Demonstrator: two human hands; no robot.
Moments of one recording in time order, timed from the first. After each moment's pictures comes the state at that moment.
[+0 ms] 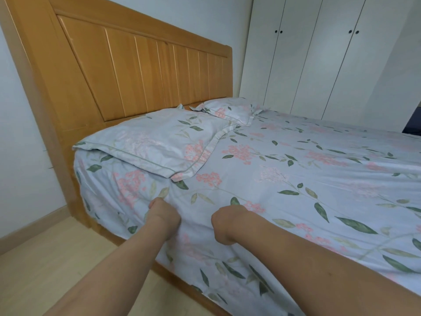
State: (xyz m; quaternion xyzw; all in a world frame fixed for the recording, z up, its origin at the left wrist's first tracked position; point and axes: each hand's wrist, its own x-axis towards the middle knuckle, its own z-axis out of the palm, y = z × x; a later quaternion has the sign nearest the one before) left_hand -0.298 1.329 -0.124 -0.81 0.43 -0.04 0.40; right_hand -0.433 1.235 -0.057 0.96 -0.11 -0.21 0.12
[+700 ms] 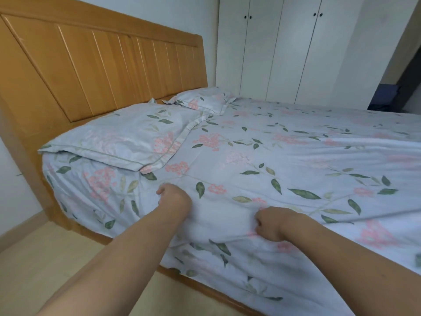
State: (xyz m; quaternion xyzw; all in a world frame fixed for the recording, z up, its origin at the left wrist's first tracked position) left_hand -0.381 1.252 -0.084 -0.81 0.40 0.07 0.42; right_hand -0.594 1.134 -0.065 0.93 -0.28 -0.22 0.01
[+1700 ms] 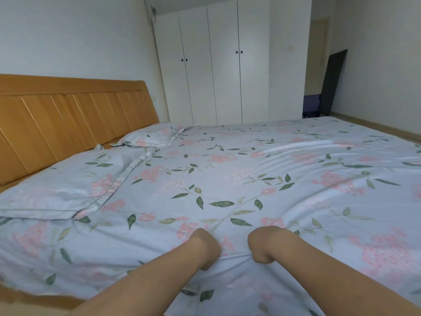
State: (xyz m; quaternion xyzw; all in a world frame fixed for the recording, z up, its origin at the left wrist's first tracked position) left_hand -0.661 1.150 -0.063 -0.62 0.66 -0.06 0.42; right_hand -0.799 1.081 -0.036 0.92 -0.30 -0.26 0.03
